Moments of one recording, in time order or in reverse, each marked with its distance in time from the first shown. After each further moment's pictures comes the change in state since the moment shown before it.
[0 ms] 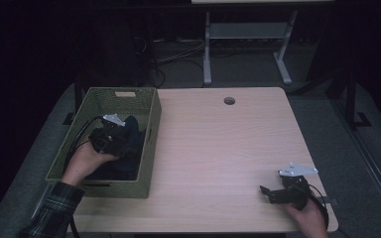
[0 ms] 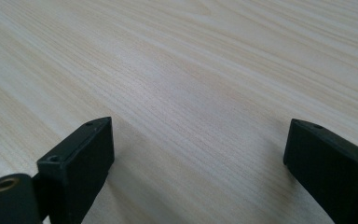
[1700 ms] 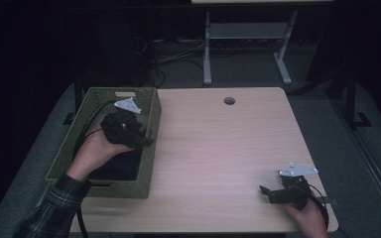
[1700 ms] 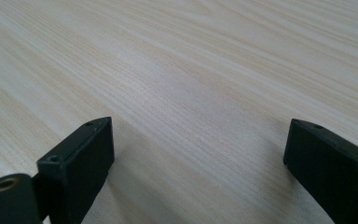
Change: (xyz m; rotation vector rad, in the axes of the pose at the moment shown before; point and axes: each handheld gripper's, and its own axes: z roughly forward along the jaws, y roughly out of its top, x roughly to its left) left arm -0.054 0.059 -0.047 -0.144 -0.020 0.136; right arm 0.000 0.000 0.000 0.000 0.002 0.001
